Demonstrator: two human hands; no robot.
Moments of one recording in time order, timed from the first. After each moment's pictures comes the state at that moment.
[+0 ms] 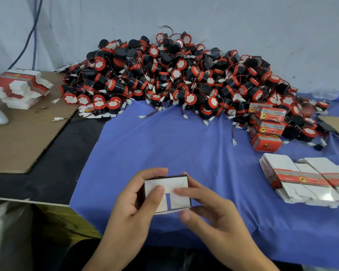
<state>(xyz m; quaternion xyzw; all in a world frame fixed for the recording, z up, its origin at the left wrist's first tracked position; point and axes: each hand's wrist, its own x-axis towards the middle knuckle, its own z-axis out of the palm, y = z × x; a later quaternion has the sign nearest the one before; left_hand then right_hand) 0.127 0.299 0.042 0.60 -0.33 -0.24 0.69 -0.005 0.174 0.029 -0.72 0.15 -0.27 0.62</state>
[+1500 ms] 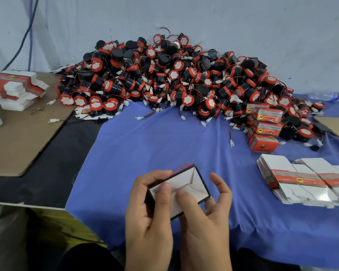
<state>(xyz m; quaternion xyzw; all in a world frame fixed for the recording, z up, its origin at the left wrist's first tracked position) 0.082 0.274 0.052 0.57 -0.23 -0.10 0.78 0.034 0.219 0.034 -0.39 0.29 -0.47 0.74</state>
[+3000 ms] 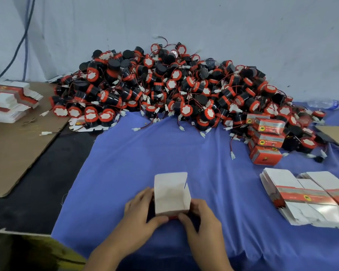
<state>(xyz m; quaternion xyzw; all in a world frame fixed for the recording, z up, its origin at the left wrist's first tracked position) 0.199 0.239 -0.051 0.78 -0.45 -0.21 0.38 0.034 0.132 -0.052 -0.78 0.34 -0.29 0.43</state>
